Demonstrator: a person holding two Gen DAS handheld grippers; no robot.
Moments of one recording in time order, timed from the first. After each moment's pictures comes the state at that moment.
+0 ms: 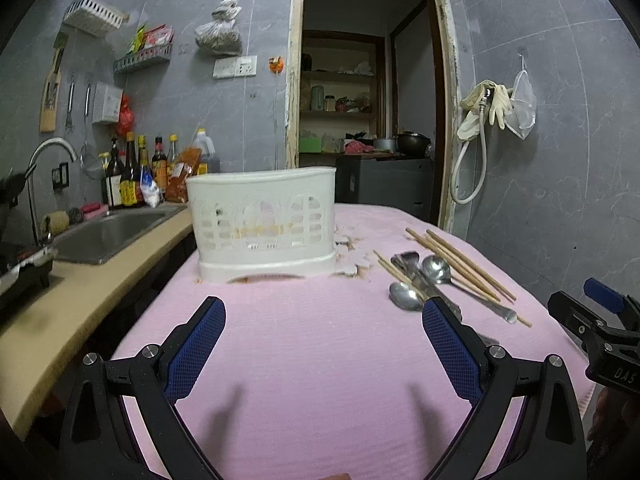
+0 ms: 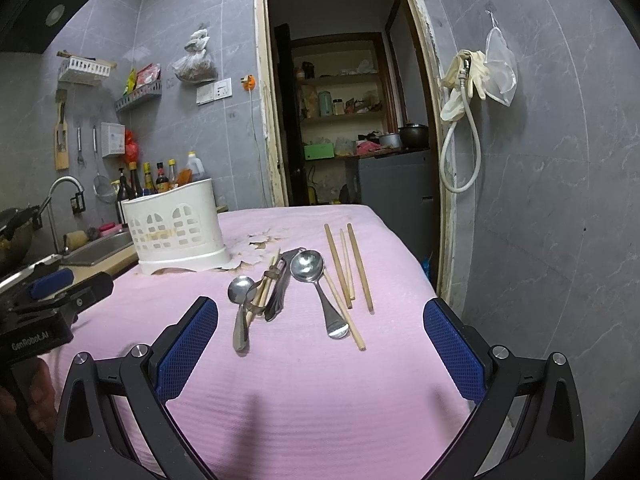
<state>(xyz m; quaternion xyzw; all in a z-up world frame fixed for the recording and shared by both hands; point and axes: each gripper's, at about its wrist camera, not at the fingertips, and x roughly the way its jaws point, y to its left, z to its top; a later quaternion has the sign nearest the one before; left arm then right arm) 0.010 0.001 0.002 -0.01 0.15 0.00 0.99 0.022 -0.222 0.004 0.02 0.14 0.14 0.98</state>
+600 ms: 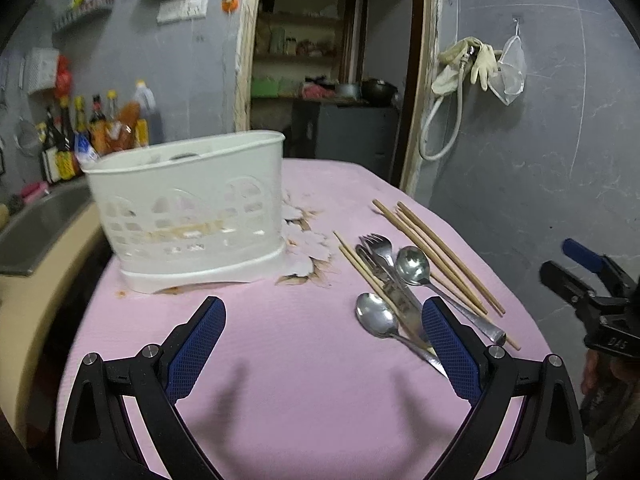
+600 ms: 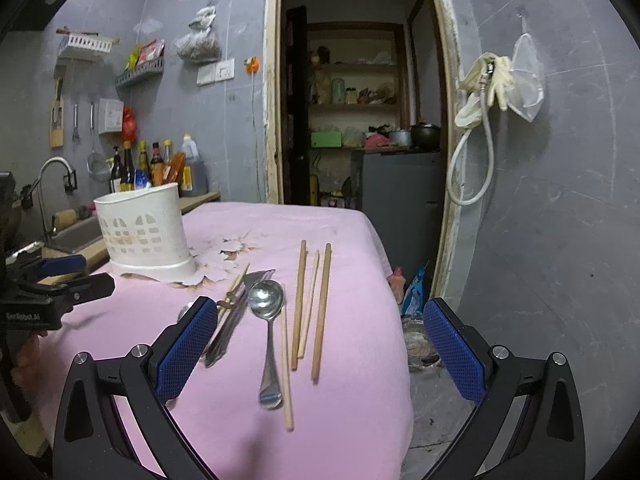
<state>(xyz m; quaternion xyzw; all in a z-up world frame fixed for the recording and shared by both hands) 0.115 -0.003 0.014 -0.03 0.28 -0.09 0.95 0.105 -0.252 0.032 -0.03 0.18 0.17 0.97</state>
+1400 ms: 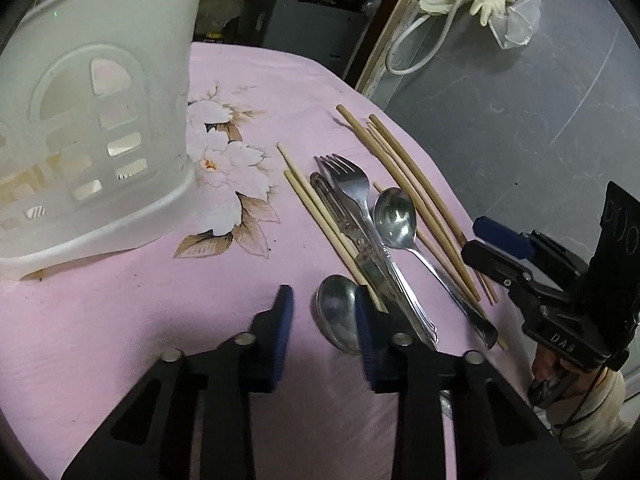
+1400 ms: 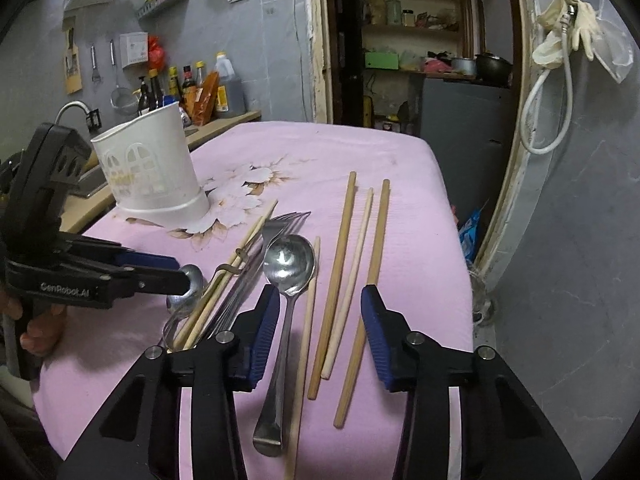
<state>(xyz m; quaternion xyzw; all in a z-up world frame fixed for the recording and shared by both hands) 0.203 -0.003 -0.020 -0.09 0.46 -0.21 0.86 0.185 -0.223 0.008 -0.06 0.33 0.26 0.91</state>
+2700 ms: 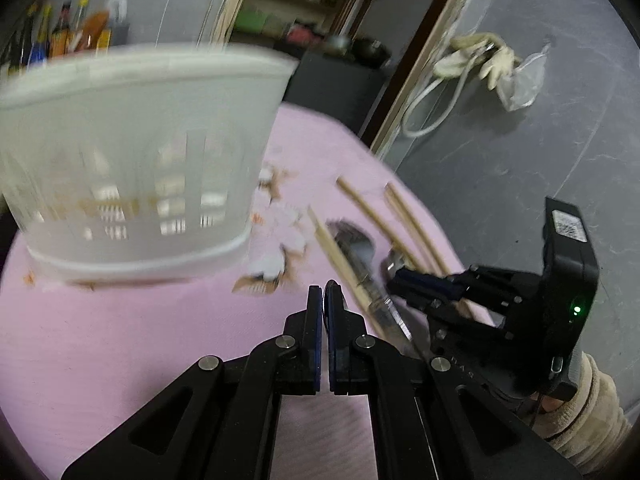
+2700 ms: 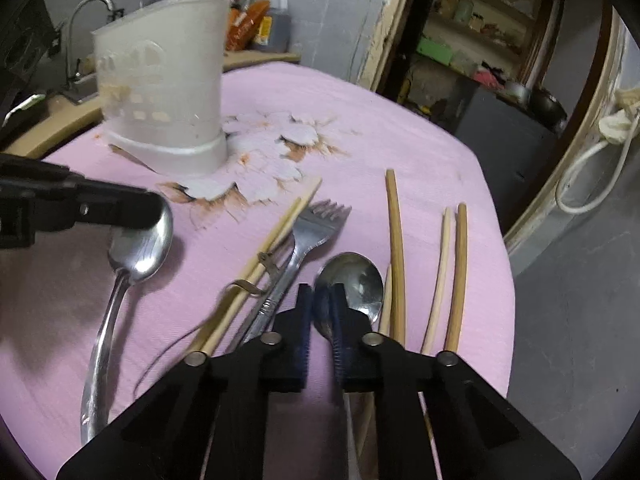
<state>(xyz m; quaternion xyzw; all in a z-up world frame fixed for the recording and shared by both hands) 0.175 0.021 0.013 -0.12 0.35 -0.17 0.91 0.212 -0.141 -0.011 -0.22 0.33 0.27 0.88</state>
